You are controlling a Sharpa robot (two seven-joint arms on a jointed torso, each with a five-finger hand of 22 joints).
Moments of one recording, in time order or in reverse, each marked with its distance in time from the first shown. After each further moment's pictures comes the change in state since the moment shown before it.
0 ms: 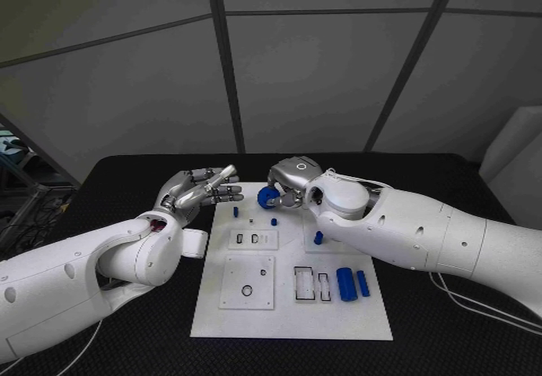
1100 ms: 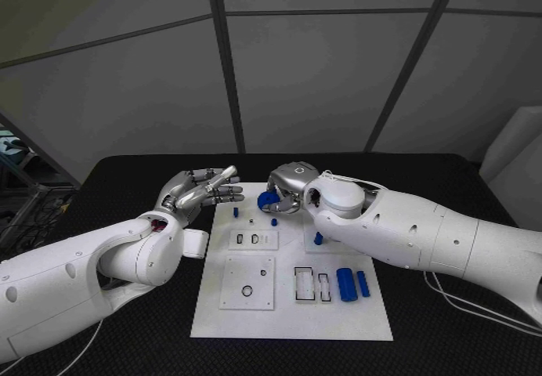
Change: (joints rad) left arm 0.000 0.000 0.000 -0.001 -0.001 0.001 -0.005; left_hand 0.004 0.004 0.003 -0.009 0.000 0.000 0.000 0.000 0.000 -0.006 -0.001 0.000 0.000 0.000 0.000 -0.004 0.000 0.000 0.000 0.000 -0.002 -0.001; right arm -0.002 0.028 -0.007 -0.051 0.051 0.055 0.031; right_hand -0.220 -0.037 0.069 0.024 0.009 -0.114 0.036 -0.113 -0.010 -0.065 0.039 -0.089 -0.061 0.003 0.025 0.004 0.000 0.000 -0.015 0.028 -0.015 -0.025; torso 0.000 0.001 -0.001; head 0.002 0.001
